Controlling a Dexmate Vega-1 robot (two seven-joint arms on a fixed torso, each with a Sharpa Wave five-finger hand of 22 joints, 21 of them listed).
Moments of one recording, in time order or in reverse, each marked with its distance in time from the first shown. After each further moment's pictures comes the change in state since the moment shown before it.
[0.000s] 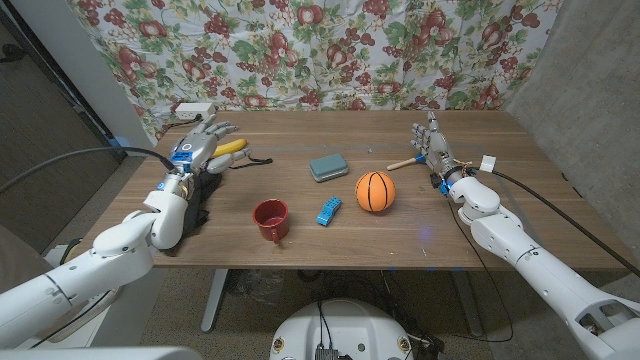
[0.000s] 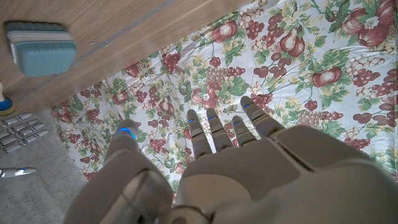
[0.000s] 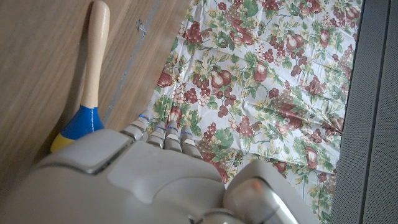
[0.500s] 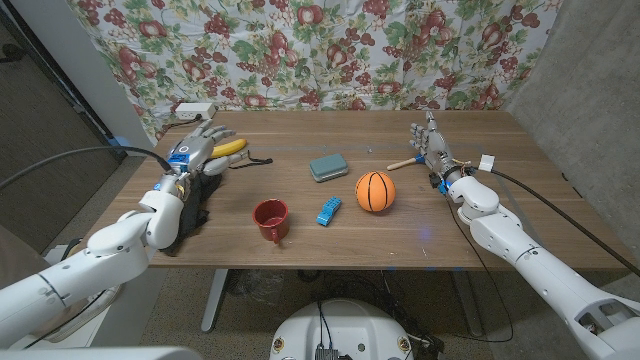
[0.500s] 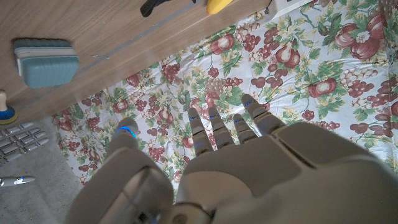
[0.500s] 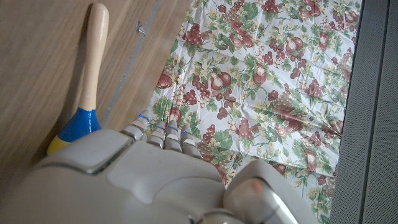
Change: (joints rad) left arm 0.013 0.016 -0.013 0.004 -0.030 0.009 -0.040; left_hand 0.000 0.000 -0.003 0.003 0.004 -0.010 0.000 -0.002 0.000 -0.012 0.002 -0.005 0.000 -0.011 0.004 -0.006 0.000 -0.005 -0.005 0.000 0.000; right arm 0.004 0.000 -0.005 -0.001 -0.007 -0.003 0.000; right_hand 0.000 0.000 0.000 0.000 0.000 0.005 0.005 0.000 0.000 0.000 0.000 0.000 0.000 0.000 0.000 0.000 0.000 0.000 0.000 0.000 0.000
